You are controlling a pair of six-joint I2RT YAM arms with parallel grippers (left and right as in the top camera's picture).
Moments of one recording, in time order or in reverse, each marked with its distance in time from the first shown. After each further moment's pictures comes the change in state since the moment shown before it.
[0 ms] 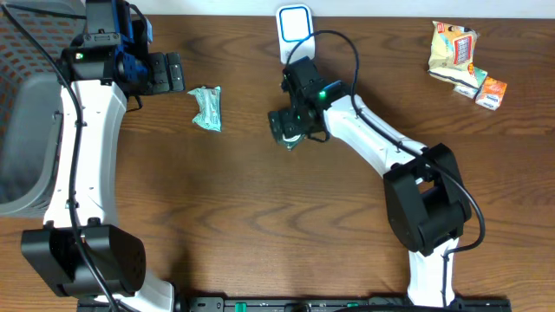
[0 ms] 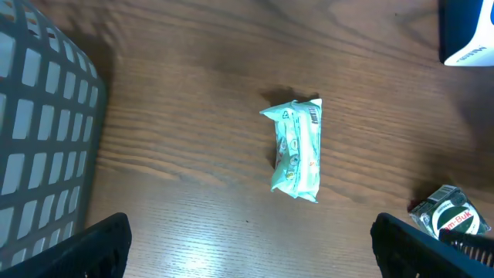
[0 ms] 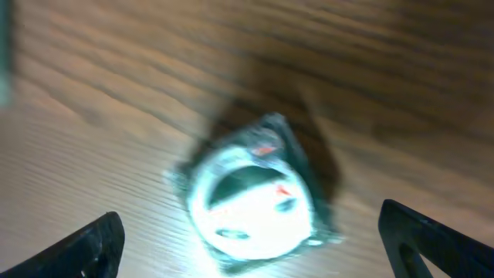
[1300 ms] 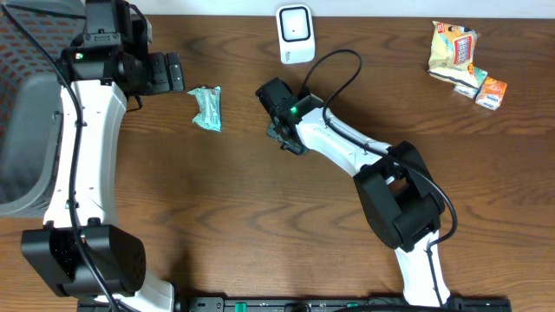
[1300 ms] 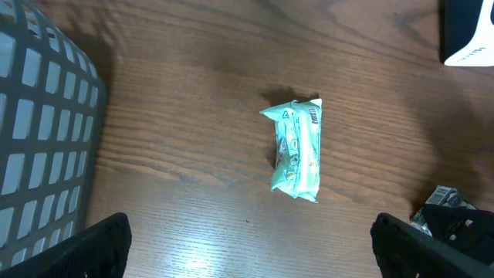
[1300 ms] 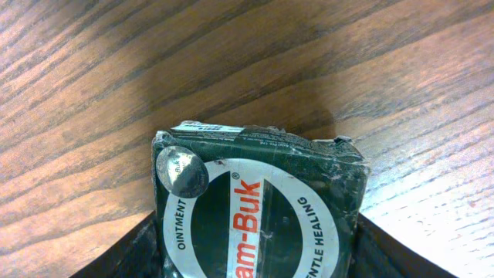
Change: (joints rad) left arm 0.000 0.000 0.000 0.000 0.000 0.000; right arm 0.117 0.101 0.014 -0.026 0.317 0.759
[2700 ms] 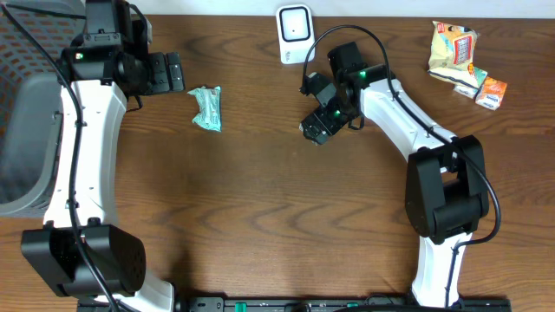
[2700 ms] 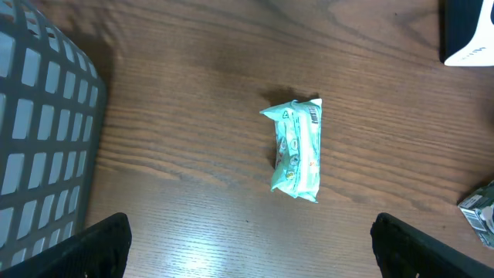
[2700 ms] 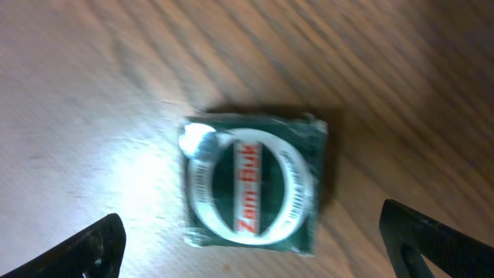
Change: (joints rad) left arm 0.000 0.000 0.000 0.000 0.000 0.000; right arm -0.300 -0.087 0.013 -0.130 -0.431 -1.524
